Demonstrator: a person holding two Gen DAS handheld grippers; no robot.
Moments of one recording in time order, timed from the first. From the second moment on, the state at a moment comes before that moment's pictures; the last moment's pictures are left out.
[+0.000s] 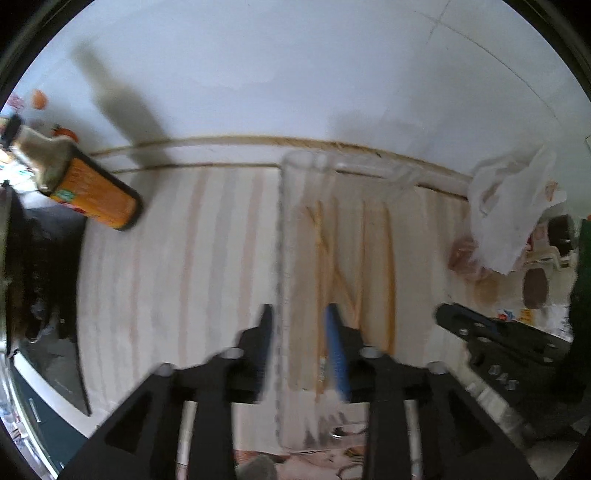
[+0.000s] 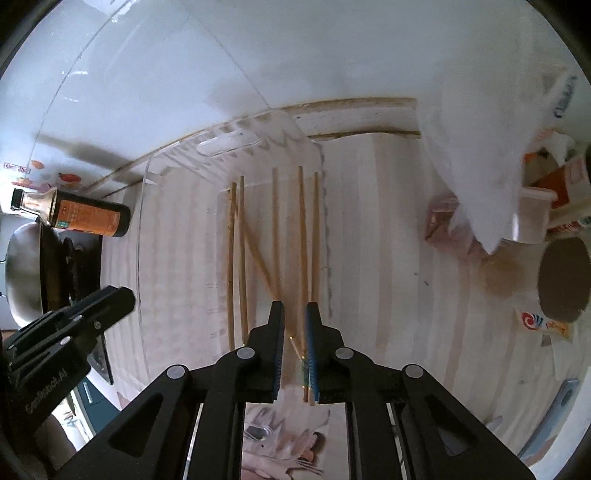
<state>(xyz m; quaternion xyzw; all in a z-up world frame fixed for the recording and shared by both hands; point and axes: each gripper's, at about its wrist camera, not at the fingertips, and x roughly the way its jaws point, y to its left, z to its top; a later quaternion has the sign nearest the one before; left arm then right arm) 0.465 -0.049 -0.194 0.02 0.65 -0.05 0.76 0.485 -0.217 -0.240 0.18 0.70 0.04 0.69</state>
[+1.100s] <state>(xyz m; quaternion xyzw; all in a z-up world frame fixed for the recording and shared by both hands) 0.259 -0.115 -0.234 0.12 0.58 -0.07 0.80 0.232 -0.358 -0.215 0.24 0.64 -0.12 0.72</state>
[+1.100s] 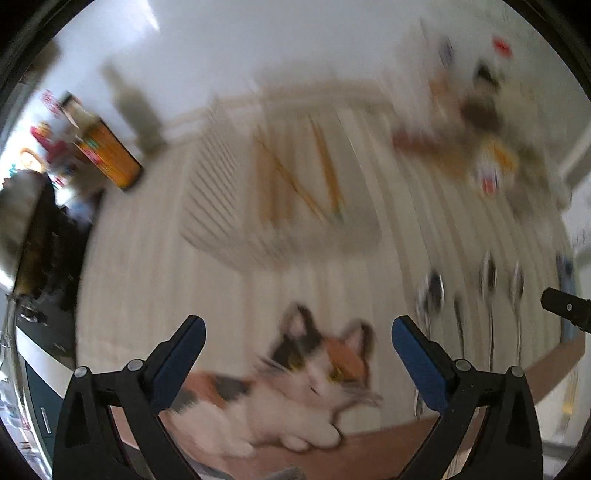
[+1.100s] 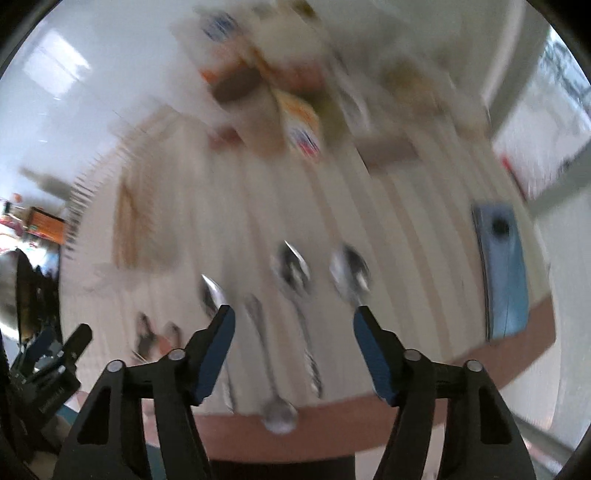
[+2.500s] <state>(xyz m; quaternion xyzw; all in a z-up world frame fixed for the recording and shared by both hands) 0.266 -0.220 -0.314 0.13 0.65 -0.13 0.74 0.220 -0.412 -0.294 0.24 0.64 -0.10 0.72</state>
